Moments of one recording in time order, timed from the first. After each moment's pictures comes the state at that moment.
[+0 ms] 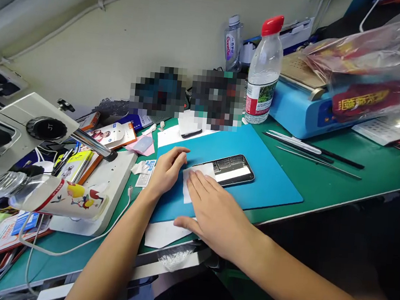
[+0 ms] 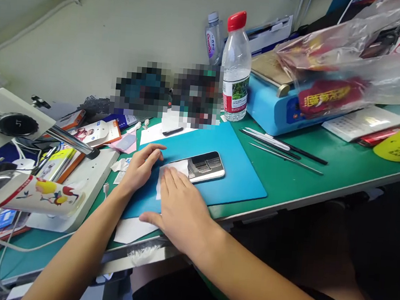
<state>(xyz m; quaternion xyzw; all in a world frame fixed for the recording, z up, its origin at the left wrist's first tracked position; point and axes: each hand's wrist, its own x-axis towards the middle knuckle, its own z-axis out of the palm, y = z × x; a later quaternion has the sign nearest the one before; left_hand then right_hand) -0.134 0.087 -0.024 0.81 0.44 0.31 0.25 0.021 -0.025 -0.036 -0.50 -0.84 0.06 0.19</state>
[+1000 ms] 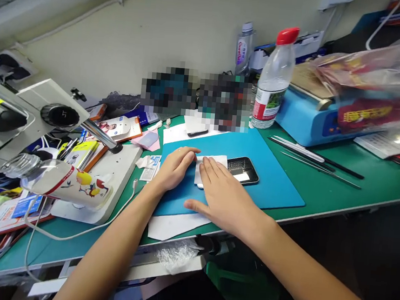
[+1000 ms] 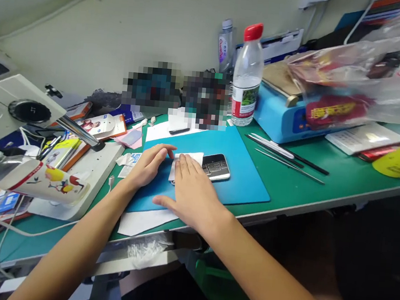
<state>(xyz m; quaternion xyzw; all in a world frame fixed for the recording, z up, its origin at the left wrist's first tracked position) -0.137 0.087 -0.027 0.86 0.36 0.30 0.22 0.033 -0.003 -0.026 -0.53 -0.84 0.08 0.11</state>
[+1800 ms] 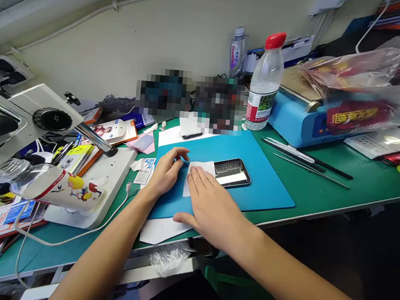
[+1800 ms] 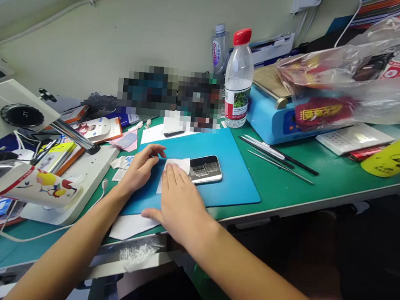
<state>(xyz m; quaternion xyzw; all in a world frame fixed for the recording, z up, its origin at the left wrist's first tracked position) -0.135 0.085 -0.033 0.80 0.41 0.34 0.27 0.021 -0.018 -0.028 -0.50 -0.86 0.02 0.10</state>
